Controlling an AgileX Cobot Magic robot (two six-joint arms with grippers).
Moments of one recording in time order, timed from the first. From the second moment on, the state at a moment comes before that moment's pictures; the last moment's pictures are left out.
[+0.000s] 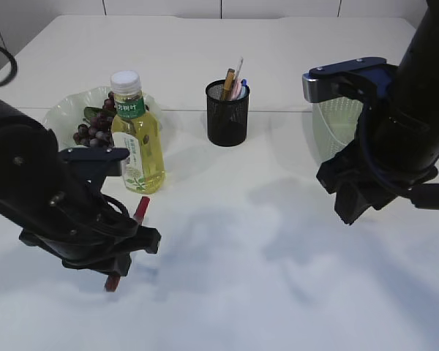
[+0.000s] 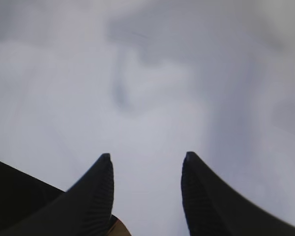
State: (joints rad) left arm -0.62 1.71 -0.90 0.00 0.58 -0.53; right arm 0.41 1.55 -1.22 0.04 1.17 -0.02
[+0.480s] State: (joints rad) left arm -0.74 1.41 -0.90 0.00 0.50 -0.49; right arm 0.41 1.55 -1.22 0.42 1.00 -0.13
